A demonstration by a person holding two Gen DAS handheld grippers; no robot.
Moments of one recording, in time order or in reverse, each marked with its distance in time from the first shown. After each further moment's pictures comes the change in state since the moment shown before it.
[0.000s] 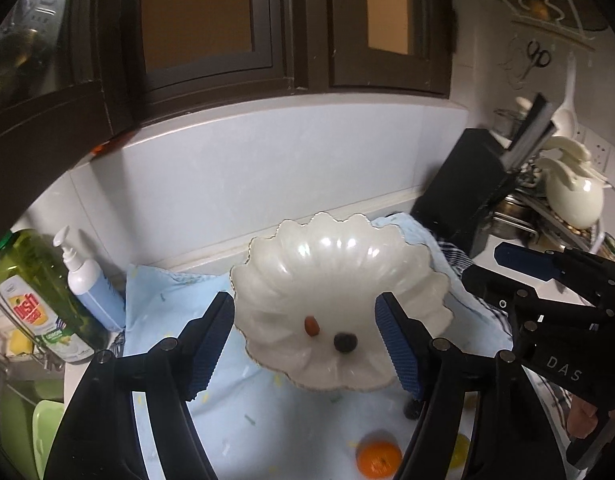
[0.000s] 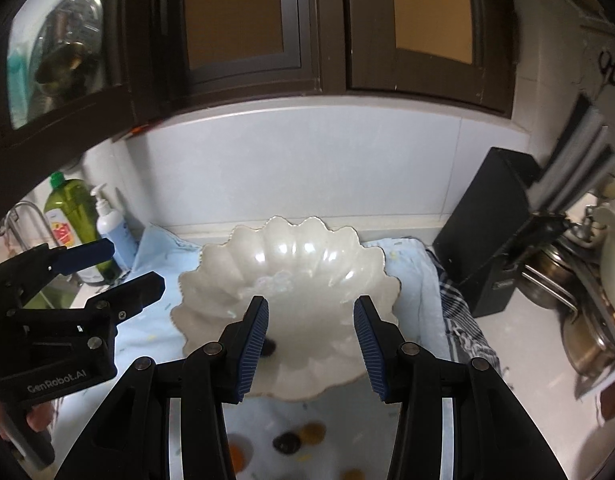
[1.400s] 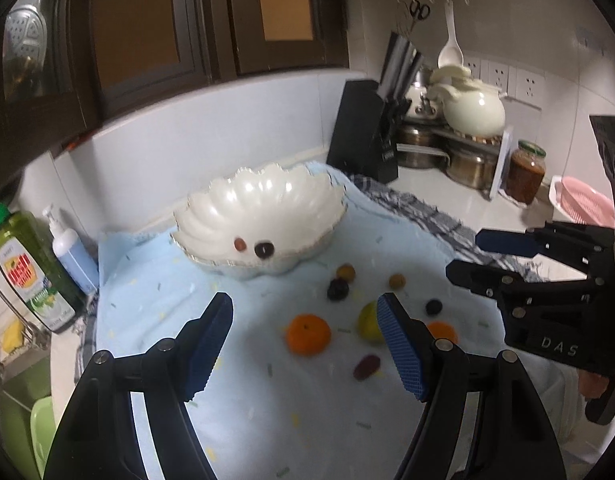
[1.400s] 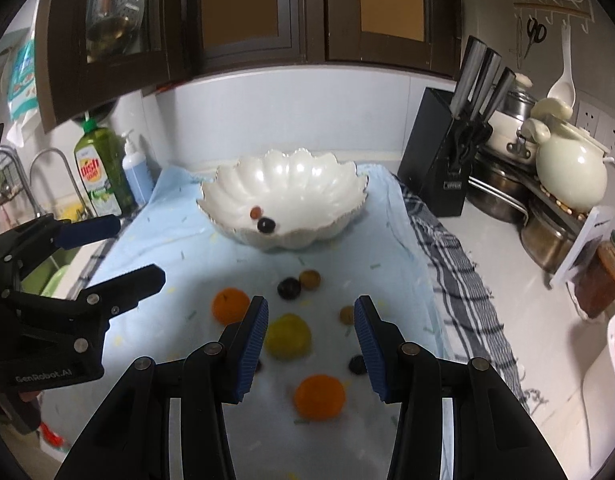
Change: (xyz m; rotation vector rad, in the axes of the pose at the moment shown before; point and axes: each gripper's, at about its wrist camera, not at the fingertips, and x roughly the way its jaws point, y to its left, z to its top) left arm -0.086 -0.061 -0.125 0.190 0.001 -0.140; right arm -0.107 0.017 -0.140 0.027 0.032 -0.069
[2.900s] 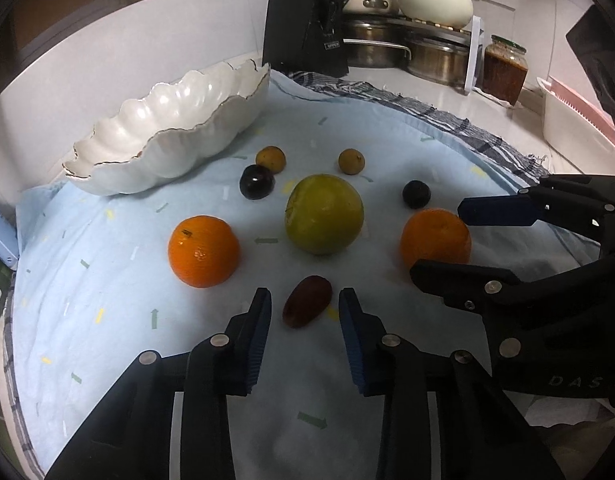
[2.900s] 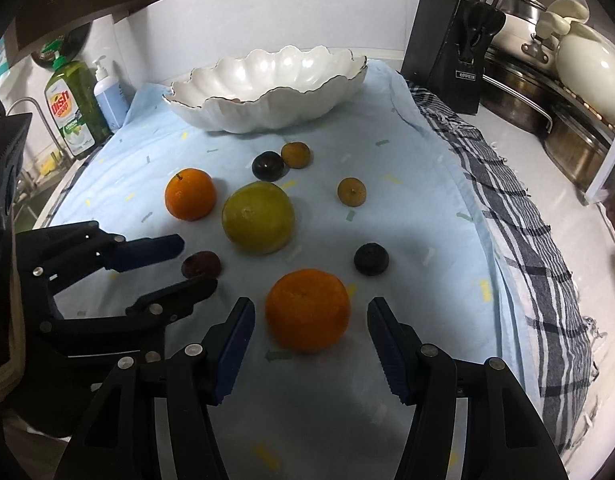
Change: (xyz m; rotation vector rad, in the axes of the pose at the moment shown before) left arm 0.103 -0.055 -0.067 0.122 0.211 -0.109; right arm 0.074 -0.014 -0.073 0.045 0.230 0.019
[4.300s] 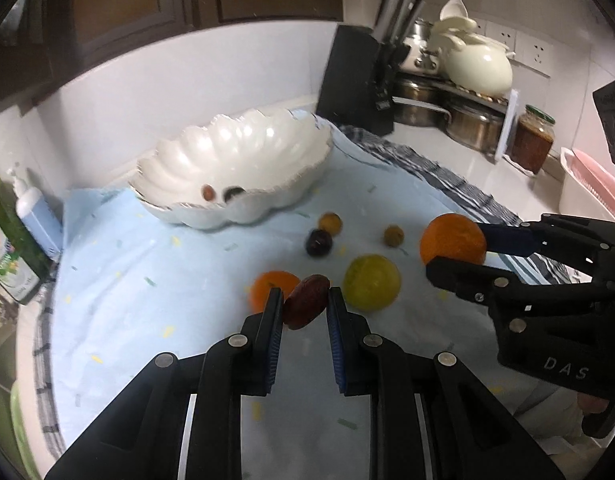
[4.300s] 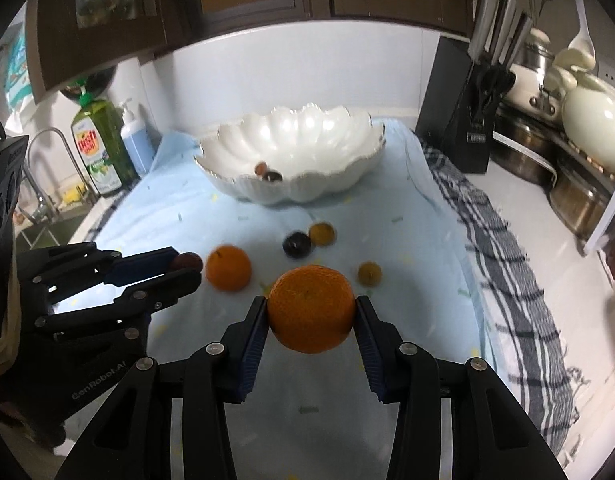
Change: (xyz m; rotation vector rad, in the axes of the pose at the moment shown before) left arm -0.059 0.034 0.027 -0.147 -0.121 0.095; right arm -0.039 0.011 0.039 -0.026 -0.152 0.050
